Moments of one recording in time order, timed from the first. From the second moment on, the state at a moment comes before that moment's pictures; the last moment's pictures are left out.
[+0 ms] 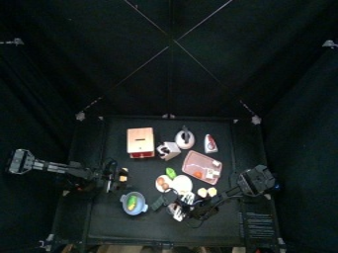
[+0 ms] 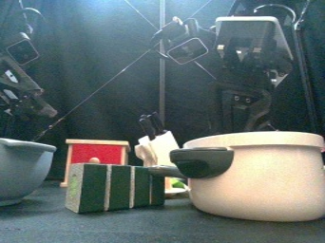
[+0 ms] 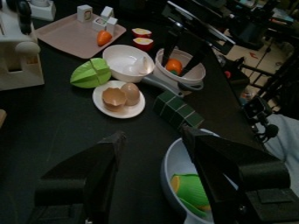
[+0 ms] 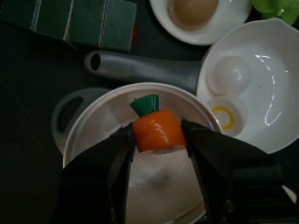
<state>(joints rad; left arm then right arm) -0.01 -0.73 1.45 0.20 -0.45 -0.42 0.43 0.25 0.33 -0.56 0.84 1.33</state>
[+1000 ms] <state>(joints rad) -0.01 -0.73 1.45 0.20 -0.45 -0.42 0.12 0.03 0.51 -0.58 1.07 1.35</state>
